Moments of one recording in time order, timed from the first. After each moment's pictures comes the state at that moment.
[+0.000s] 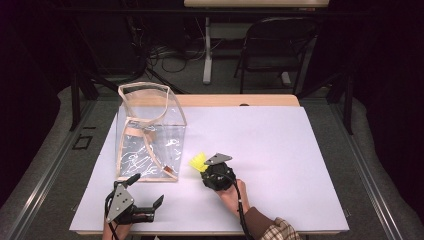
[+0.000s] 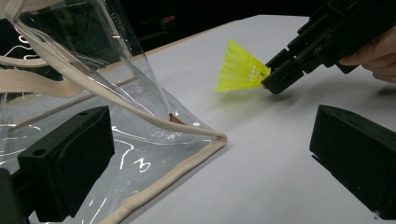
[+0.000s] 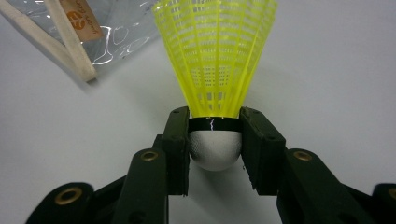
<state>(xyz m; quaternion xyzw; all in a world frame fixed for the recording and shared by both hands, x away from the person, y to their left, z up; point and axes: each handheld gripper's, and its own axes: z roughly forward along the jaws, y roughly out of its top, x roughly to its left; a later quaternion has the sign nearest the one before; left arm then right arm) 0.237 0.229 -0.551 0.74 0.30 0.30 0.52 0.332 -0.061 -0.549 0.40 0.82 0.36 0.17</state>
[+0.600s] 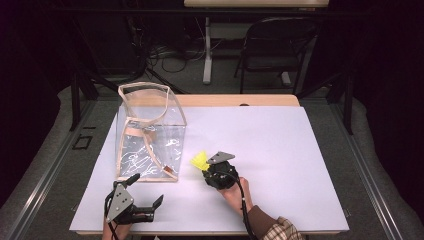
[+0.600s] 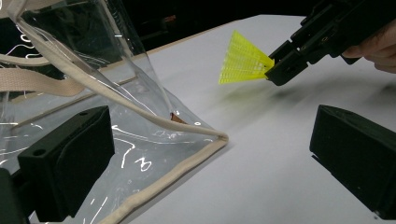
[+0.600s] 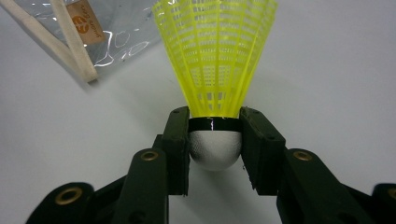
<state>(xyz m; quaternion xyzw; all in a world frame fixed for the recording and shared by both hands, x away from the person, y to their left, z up) 0.237 0.230 -0.551 0.74 0.30 0.30 0.52 0.333 -0.068 -0.543 0.39 0.83 0.37 0.17</state>
